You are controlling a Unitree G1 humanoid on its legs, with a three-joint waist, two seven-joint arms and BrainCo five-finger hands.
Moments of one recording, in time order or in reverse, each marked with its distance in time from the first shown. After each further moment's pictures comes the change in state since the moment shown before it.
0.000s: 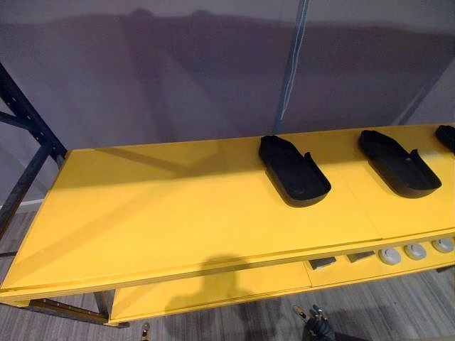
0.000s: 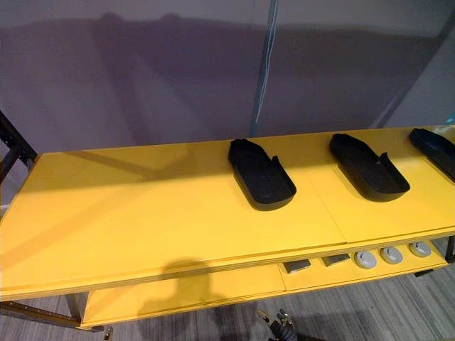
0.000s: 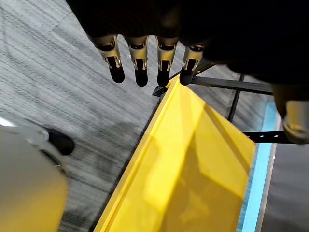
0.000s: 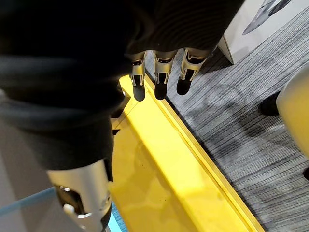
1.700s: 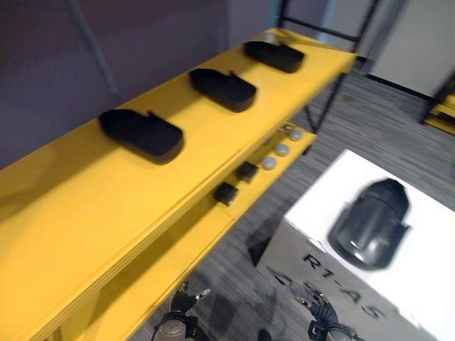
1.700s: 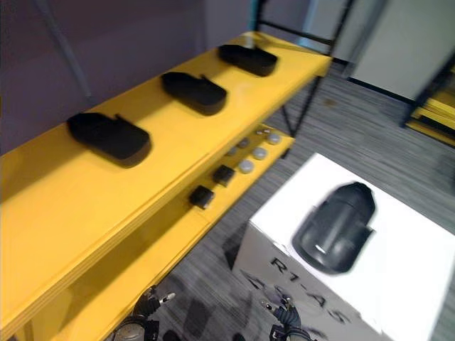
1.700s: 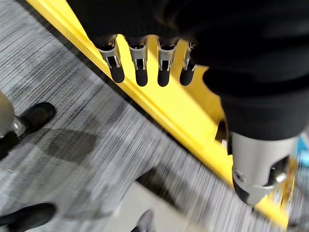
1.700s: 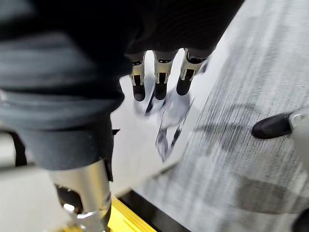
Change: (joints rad) left arm -0.191 0.087 -0.445 0.001 0.217 -0.001 -0.065; right arm -0.150 -0.097 0.045 0.072 -0.077 0.001 -0.024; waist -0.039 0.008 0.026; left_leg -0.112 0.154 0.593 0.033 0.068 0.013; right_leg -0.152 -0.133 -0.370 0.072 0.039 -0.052
